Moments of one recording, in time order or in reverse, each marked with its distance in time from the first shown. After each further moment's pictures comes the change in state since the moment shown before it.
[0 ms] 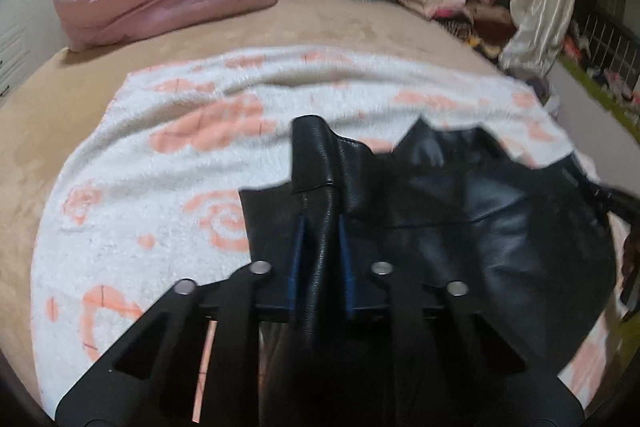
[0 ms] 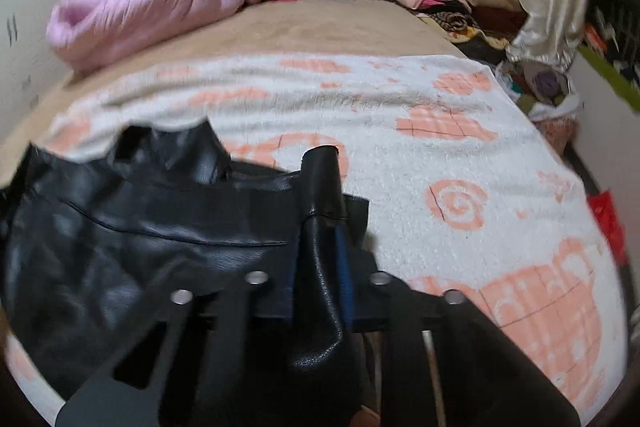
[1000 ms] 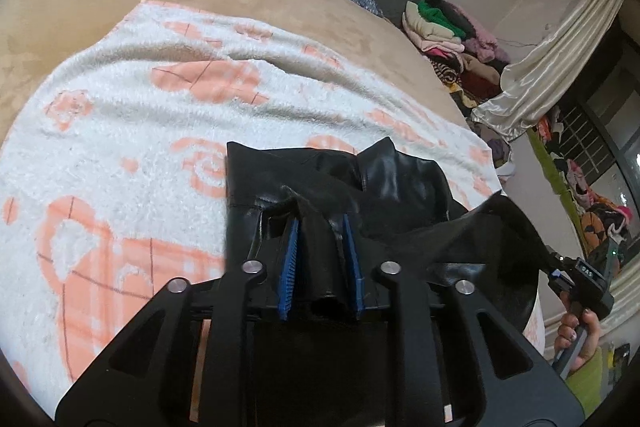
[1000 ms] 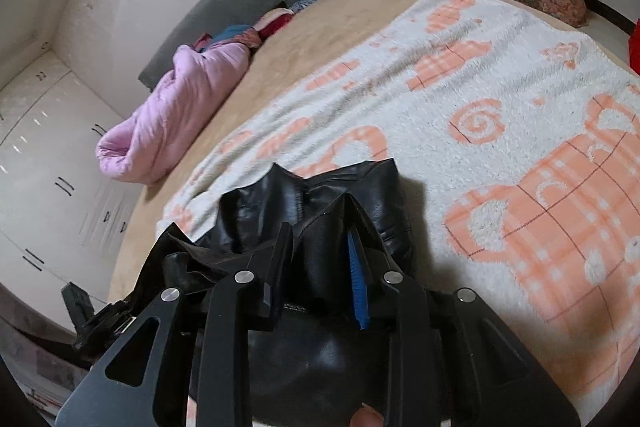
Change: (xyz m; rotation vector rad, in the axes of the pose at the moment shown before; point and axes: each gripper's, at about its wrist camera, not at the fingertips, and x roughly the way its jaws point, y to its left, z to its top) left arm -0.027 0.026 -0.012 -0.324 0.050 -0.207; right arm -0.059 -0.041 -0.009 0.485 0.032 0.341
